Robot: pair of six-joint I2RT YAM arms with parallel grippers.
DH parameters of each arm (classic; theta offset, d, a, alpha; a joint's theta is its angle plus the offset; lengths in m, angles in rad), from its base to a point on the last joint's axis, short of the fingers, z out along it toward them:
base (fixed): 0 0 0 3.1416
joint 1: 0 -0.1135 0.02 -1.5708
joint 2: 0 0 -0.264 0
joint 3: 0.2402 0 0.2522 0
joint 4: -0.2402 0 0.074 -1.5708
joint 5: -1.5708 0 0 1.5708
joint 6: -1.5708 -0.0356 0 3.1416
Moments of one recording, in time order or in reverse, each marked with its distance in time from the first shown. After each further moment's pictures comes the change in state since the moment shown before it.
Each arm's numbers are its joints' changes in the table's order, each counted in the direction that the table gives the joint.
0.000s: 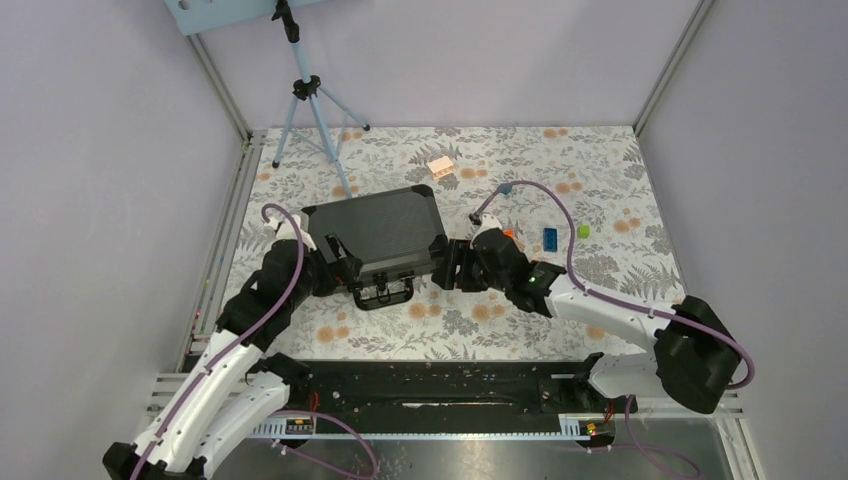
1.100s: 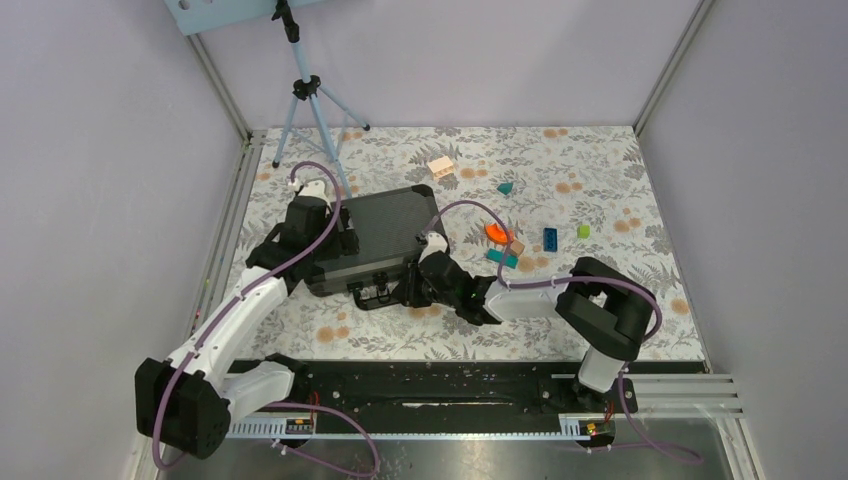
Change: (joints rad) left arm -0.103 -0.422 0.163 0.134 0.029 -0.243; right arm -0.209 -0.438 0.037 0.486 -0.072 -0.090
